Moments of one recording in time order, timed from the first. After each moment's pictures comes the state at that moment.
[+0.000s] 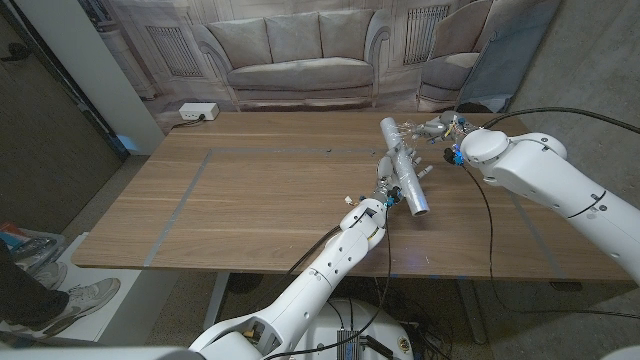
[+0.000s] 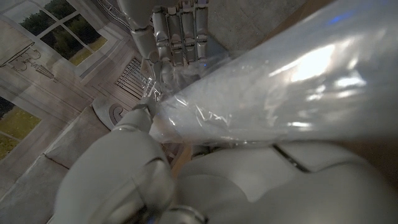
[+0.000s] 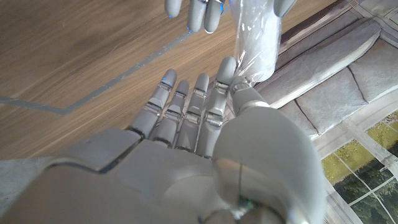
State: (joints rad) left arm 0.88 -0.15 0.60 -1.31 -1.02 -0.05 0.13; left_hand 0.59 0.02 0.63 -0.04 0.19 0.39 -0.04 0.62 0.34 0.60 -0.06 0.28 0.24 0.56 -0.05 0.21 0.25 0.66 0.16 0.22 0.19; right arm -0.76 -0.90 -0.41 -2.15 0.47 -0.89 -0.36; right_hand 0.98 0.11 0.42 -0.17 0.18 1.05 0.04 0.48 0.35 0.75 -0.02 0.27 0.19 0.53 -0.04 0.20 0.20 0.46 0.03 0.38 0.22
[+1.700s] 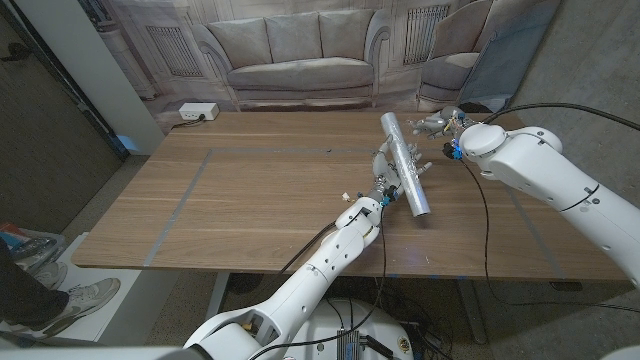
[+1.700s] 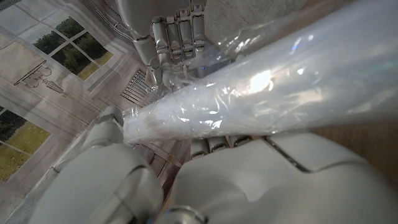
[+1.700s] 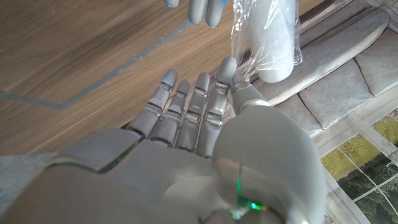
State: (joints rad) left arm 0.85 -0.13 0.60 -1.27 -0.99 -0.05 0.05; left_hand 0.41 -0.22 0.49 -0.13 0.19 0.38 -0.07 0.55 0.20 0.53 -0.10 0.23 0.21 0.55 -0.05 0.20 0.22 0.74 0.14 0.23 0.19; right arm -0.72 -0.87 -0.42 -2.12 0.46 -0.90 -0.37; right_hand 1.00 0.12 0.40 -0.16 0.18 1.04 0.05 0.50 0.38 0.77 -0.02 0.25 0.19 0.53 -0.05 0.20 0.20 0.45 0.02 0.39 0.22
